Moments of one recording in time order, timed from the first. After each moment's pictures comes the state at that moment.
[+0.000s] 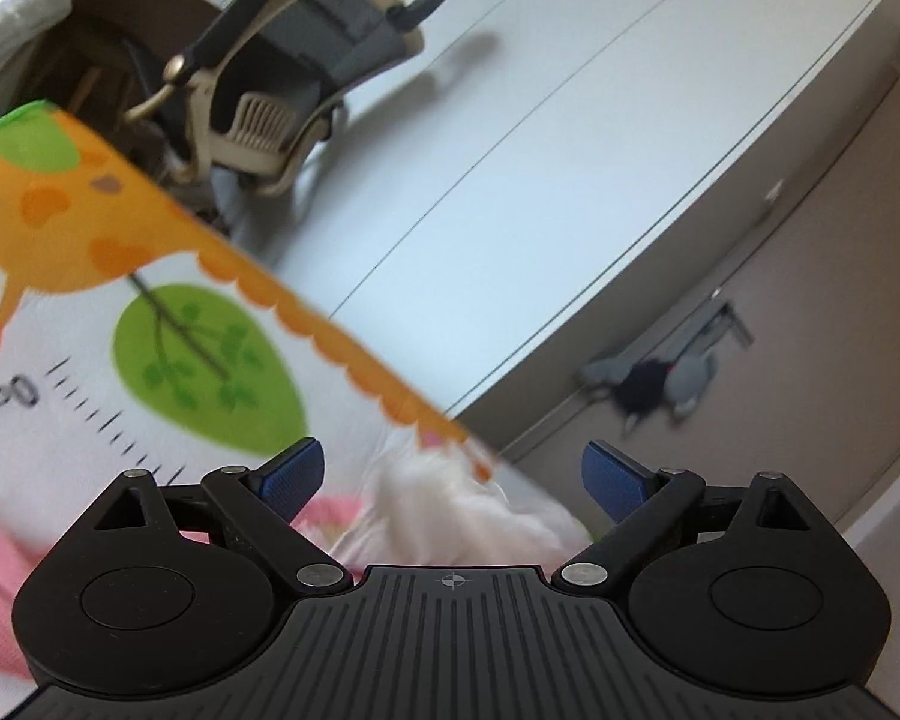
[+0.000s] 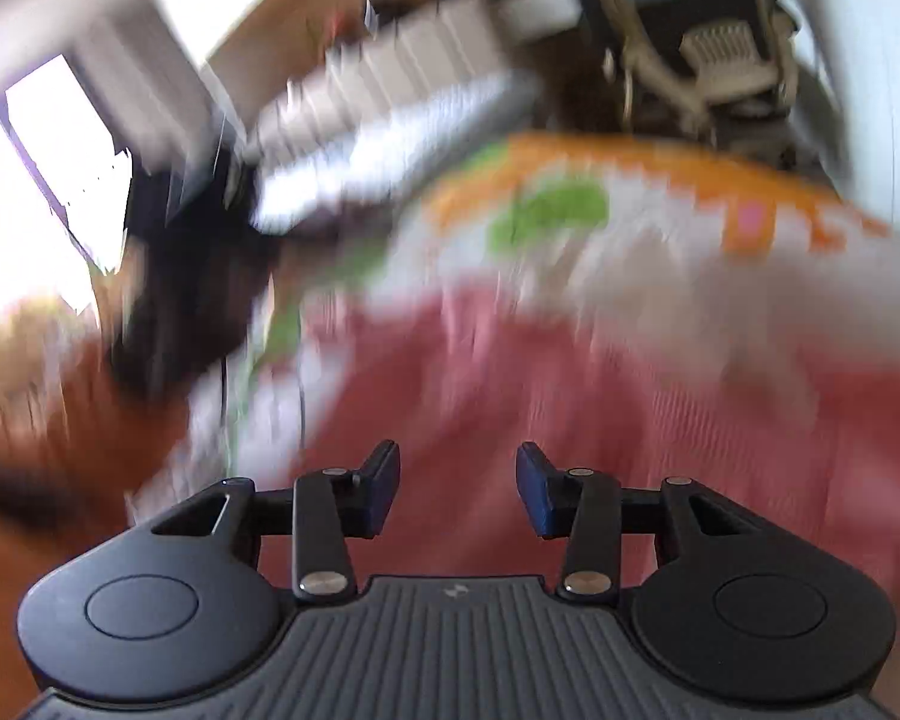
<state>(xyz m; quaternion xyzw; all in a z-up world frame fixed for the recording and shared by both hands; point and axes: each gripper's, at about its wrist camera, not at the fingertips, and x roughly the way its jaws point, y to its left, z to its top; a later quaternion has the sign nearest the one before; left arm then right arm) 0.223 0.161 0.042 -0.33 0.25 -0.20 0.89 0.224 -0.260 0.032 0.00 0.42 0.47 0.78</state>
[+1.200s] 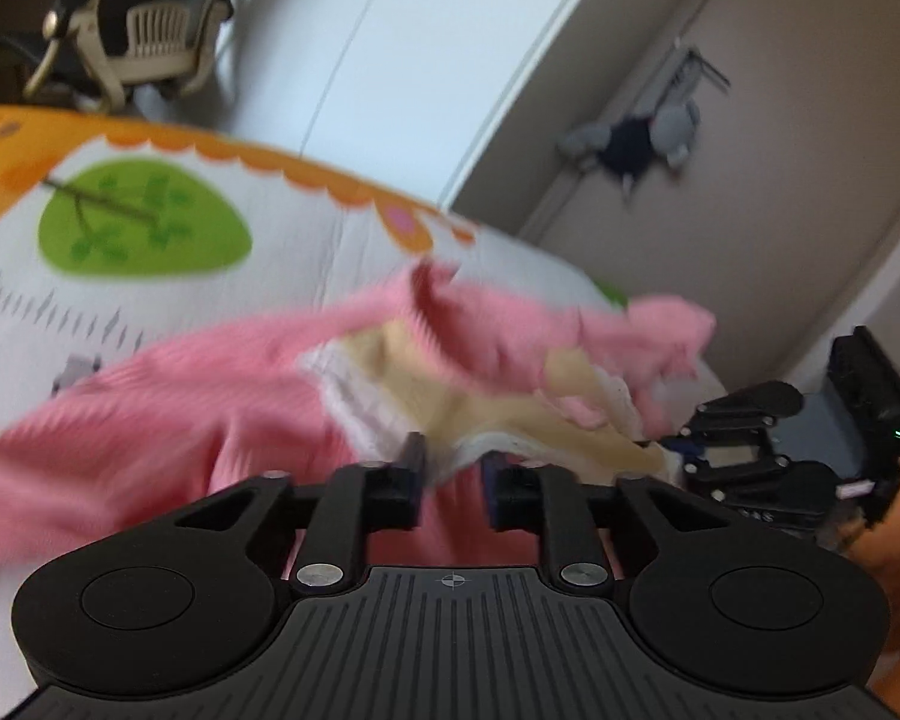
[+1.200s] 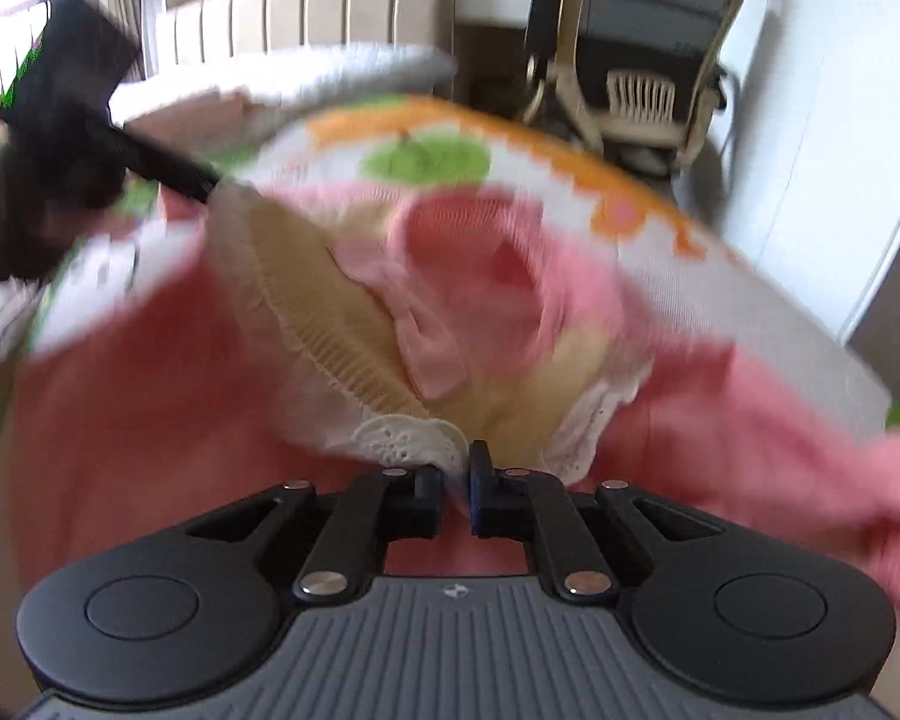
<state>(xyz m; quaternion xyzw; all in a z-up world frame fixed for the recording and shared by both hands) 0.188 0.095 0.003 -0.14 0.38 -0.28 0.87 0.185 -0.272 0.017 -0.16 0.36 0.36 0.85</state>
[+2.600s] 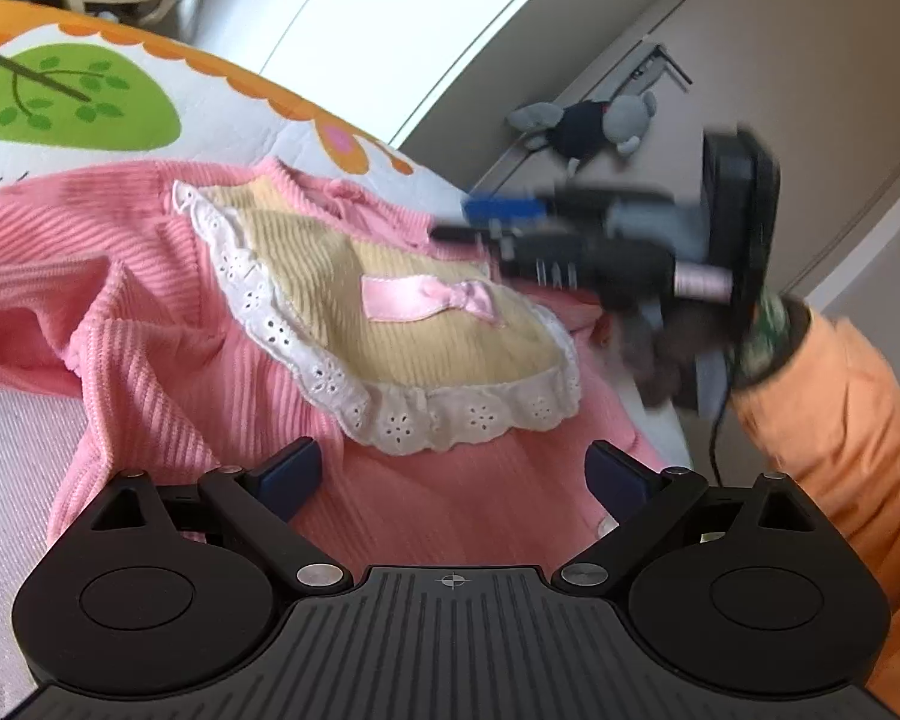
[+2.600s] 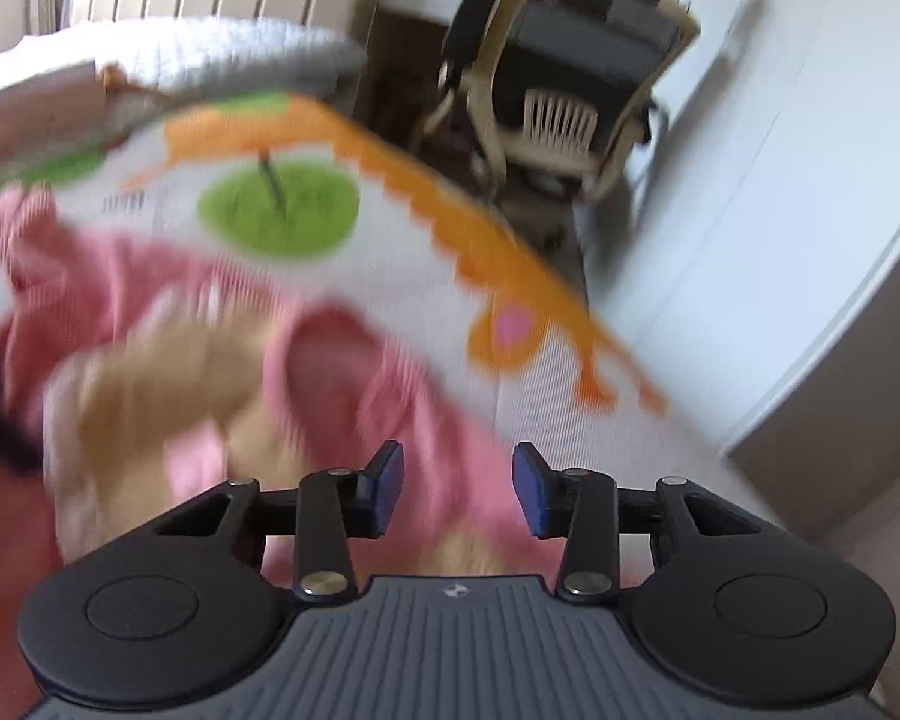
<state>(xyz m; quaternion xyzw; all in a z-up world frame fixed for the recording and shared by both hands) 0.179 0.072 -0.045 -0.21 0.39 -0.34 0.83 0.284 -0.198 0.021 -0.24 0.33 0.25 0.88</state>
